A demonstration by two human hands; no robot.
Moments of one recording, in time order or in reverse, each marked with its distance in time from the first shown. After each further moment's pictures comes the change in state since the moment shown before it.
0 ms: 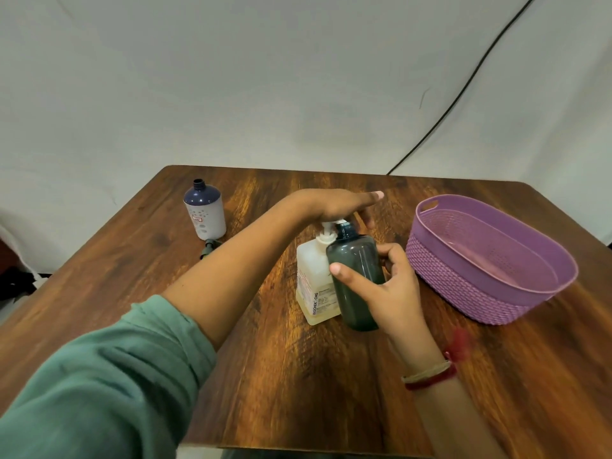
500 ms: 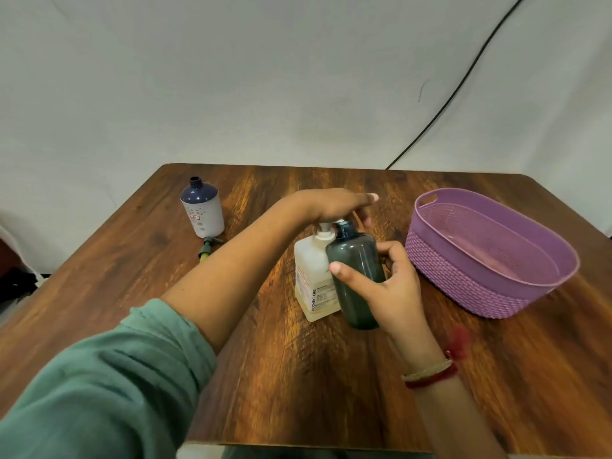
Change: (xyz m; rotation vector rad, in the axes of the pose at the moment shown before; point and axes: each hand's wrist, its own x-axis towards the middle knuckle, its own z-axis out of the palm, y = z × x) left_hand 0.006 -0.002 0.005 0.021 0.041 0.018; right_hand -0.001 0.005 -0.002 0.015 0.011 -0.002
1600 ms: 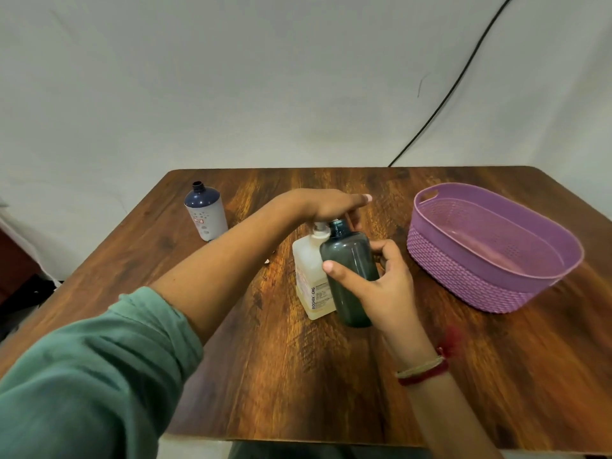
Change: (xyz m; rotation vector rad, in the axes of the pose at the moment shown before) left_hand -0.004 0.003 -0.002 0.081 -0.024 -0.018; right_hand -0.003 -0.001 -0.001 0.029 -0.021 0.018
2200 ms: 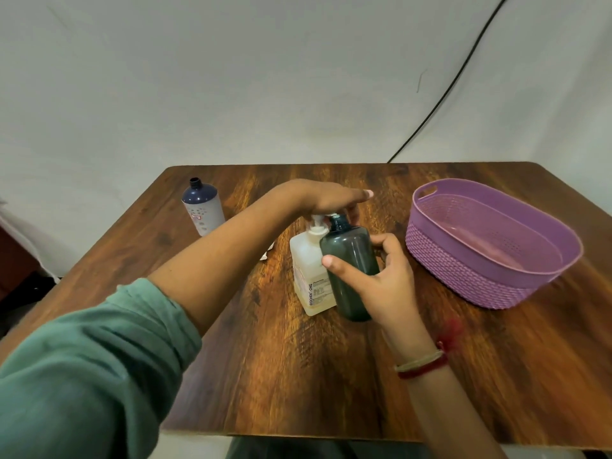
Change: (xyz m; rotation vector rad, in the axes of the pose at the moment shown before) left_hand 0.005 0.003 -0.002 0.058 -0.045 -0.083; right_hand 0.004 0.003 -0.003 -0.030 0.015 -0.022
